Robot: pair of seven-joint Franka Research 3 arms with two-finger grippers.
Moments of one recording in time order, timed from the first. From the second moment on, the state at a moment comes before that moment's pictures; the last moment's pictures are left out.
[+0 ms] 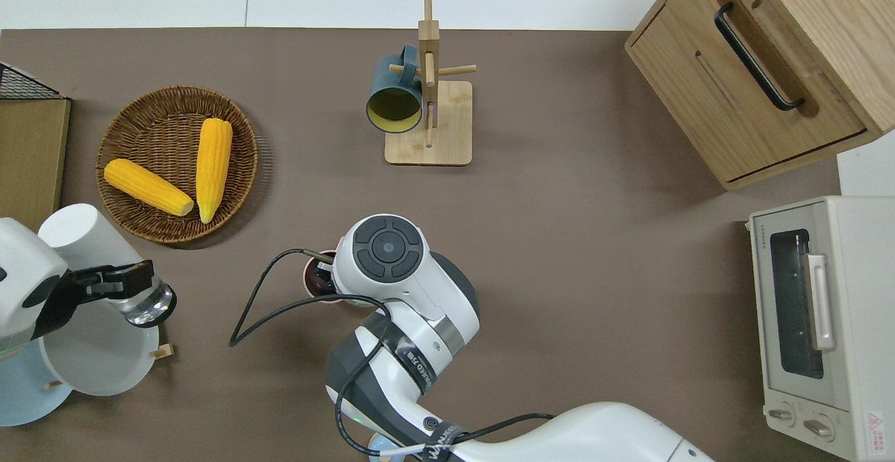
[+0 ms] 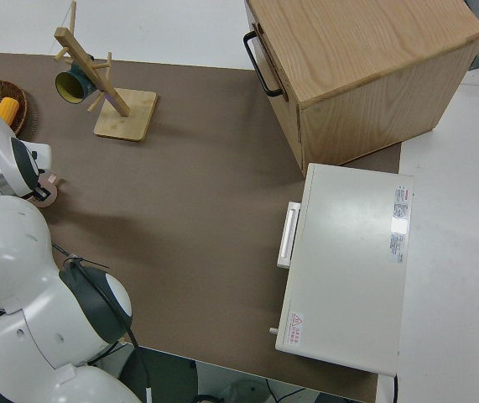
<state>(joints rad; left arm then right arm) 0.24 -0.39 -0.19 -2.23 -0.16 2.09 0.11 0.43 0.59 0.40 -1.56 0.06 2.22 1.16</state>
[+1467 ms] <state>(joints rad) 0.03 -0.40 -0.20 -2.34 -0.26 2.09 0.11 0.06 0.03 0.19 -1.58 0.03 1.67 0.35</state>
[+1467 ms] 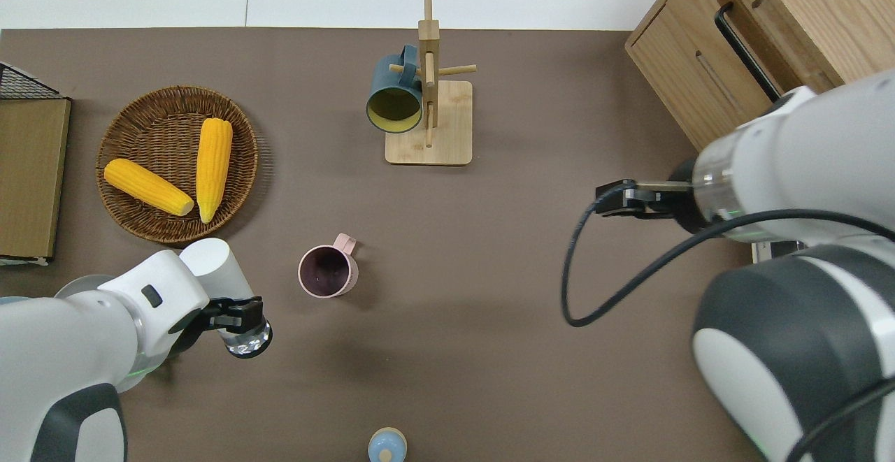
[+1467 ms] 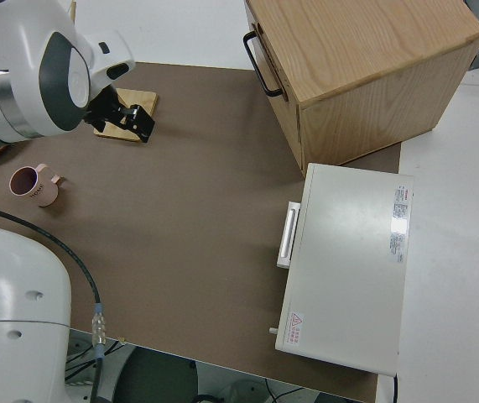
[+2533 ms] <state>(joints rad) -0.09 -0.39 -0.26 -2.42 -0.29 2.10 0.10 -0.02 -0.09 0.05 -1.60 -0.03 1.51 0.03</state>
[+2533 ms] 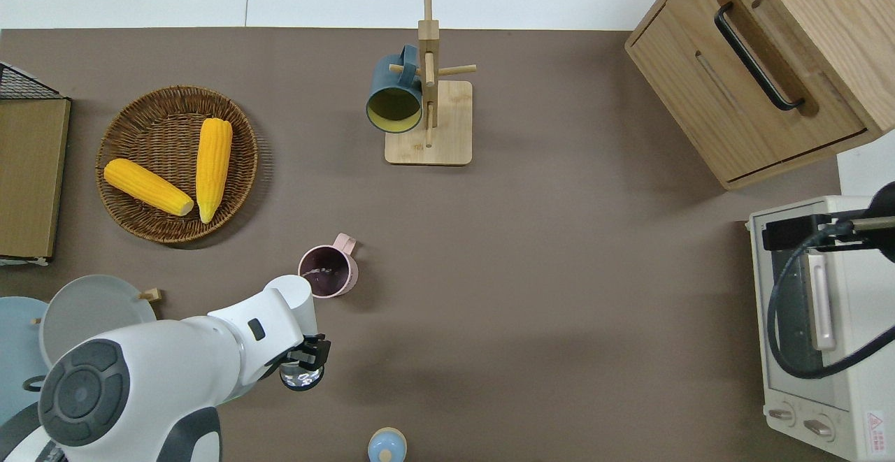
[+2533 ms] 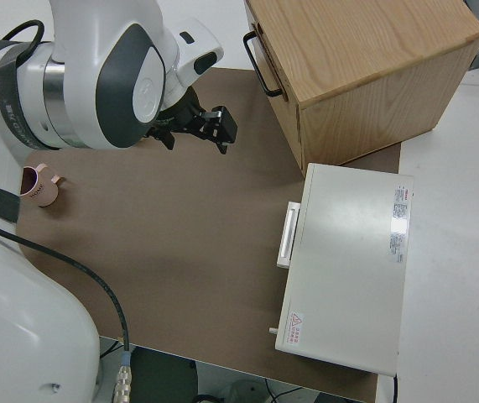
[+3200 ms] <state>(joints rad) -0.09 -0.29 -0.26 -2.35 -0.29 2.04 0.07 0.01 -0.08 0.06 -1.60 -0.03 1.51 0.03</state>
